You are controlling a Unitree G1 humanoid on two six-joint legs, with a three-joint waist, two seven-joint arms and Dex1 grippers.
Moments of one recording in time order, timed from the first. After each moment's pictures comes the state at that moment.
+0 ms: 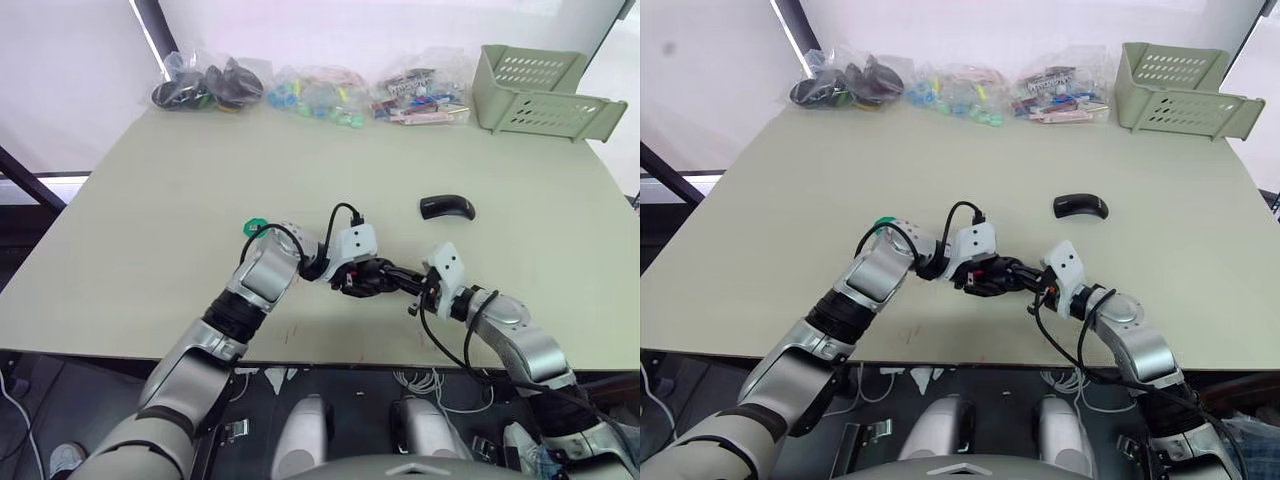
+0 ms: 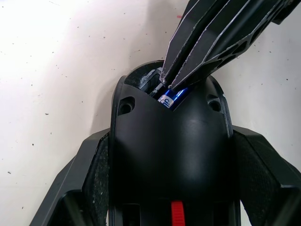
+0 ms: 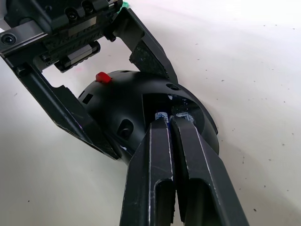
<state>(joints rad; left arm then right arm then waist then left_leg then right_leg) -0.71 0.40 -0.47 0.19 0.09 0.50 -1.17 -0.18 -0.38 0.20 -0.13 0.30 0.39 0.67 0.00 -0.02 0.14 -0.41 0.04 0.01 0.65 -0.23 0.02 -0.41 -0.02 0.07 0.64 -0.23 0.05</state>
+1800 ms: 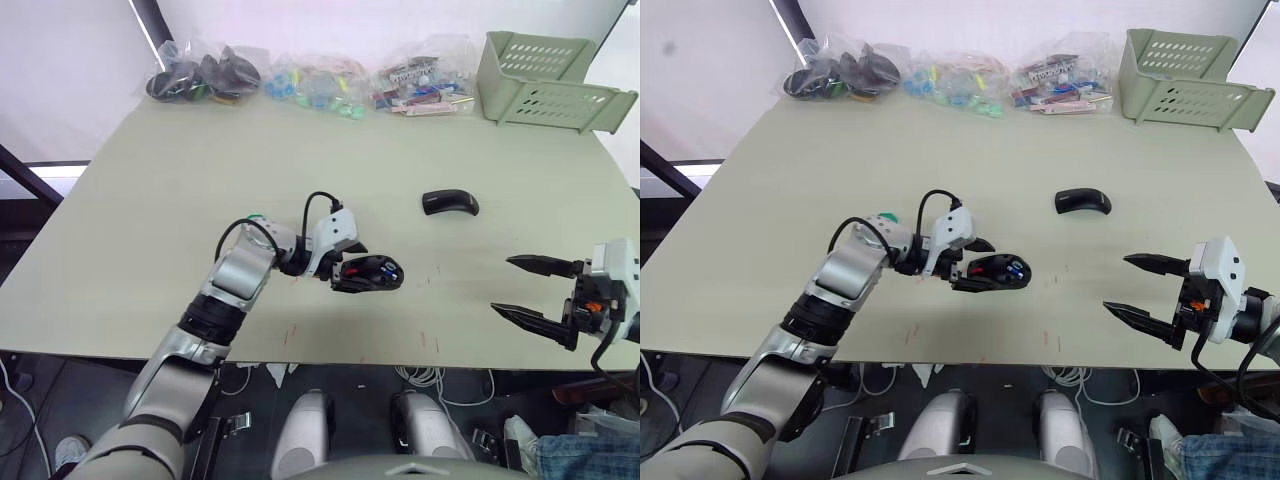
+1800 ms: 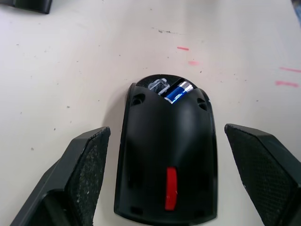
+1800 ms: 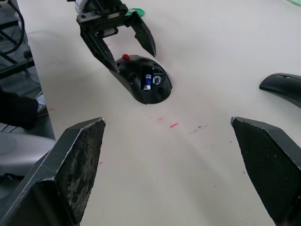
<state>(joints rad) -0.60 0.51 -0.28 0.04 -0.14 0.55 -1.20 0.15 -0.84 -0.39 -0.41 0.67 0.43 1.09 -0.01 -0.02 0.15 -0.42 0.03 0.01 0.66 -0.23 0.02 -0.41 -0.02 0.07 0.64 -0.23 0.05</state>
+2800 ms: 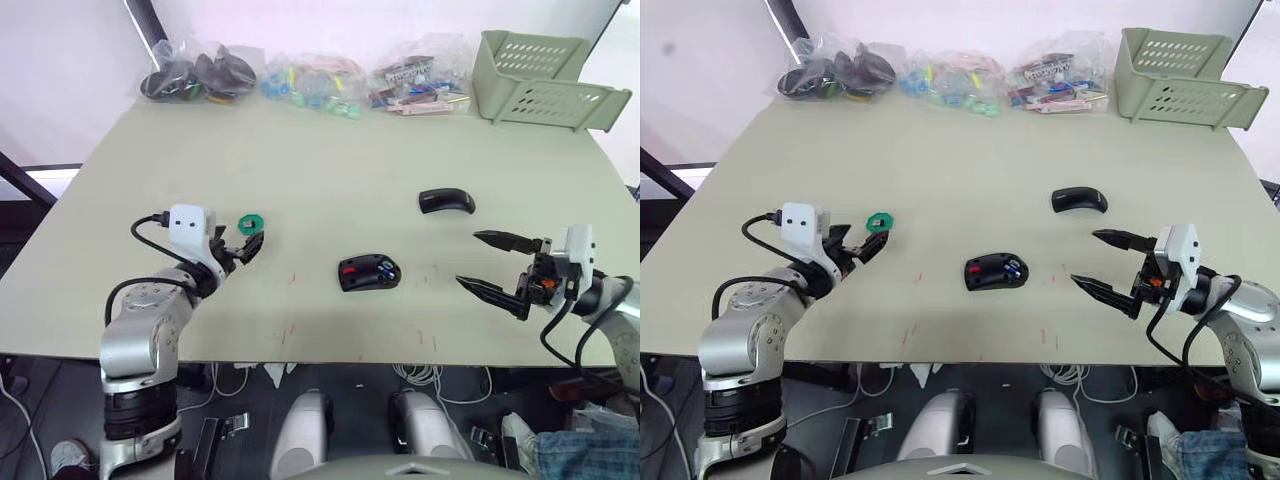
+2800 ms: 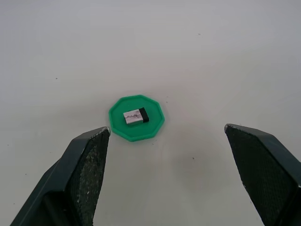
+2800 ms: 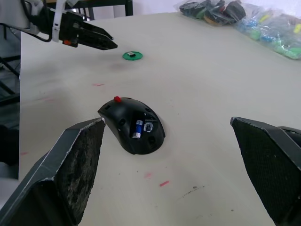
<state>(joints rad) -0.23 0.45 0.31 -0.29 -0.31 0.80 -0.39 -0.06 -0.69 -0.21 -0.25 0.59 0.26 1.11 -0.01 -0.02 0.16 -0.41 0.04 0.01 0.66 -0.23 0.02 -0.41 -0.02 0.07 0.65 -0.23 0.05</state>
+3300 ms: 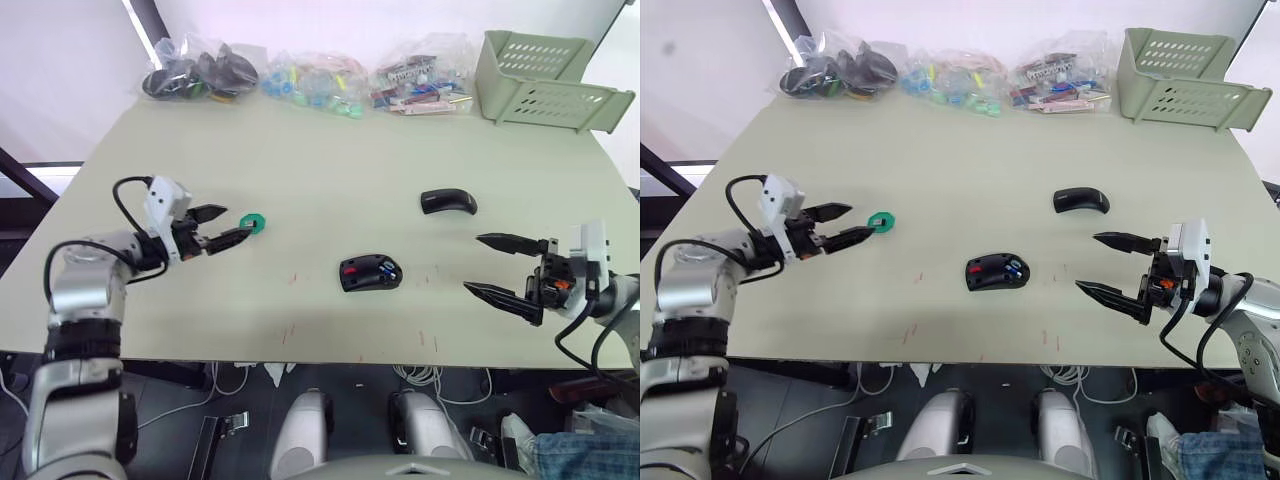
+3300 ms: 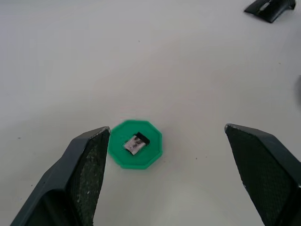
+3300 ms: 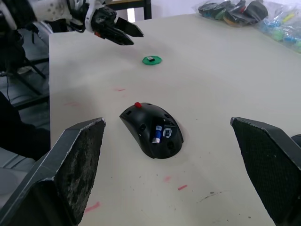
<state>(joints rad) -0.64 0.81 0.14 0.62 -0.30 0.25 -1.21 -0.03 -0.73 -0.25 -0.31 0.68 0.31 1.12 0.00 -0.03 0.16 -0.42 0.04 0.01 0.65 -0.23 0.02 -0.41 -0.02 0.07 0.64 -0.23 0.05</state>
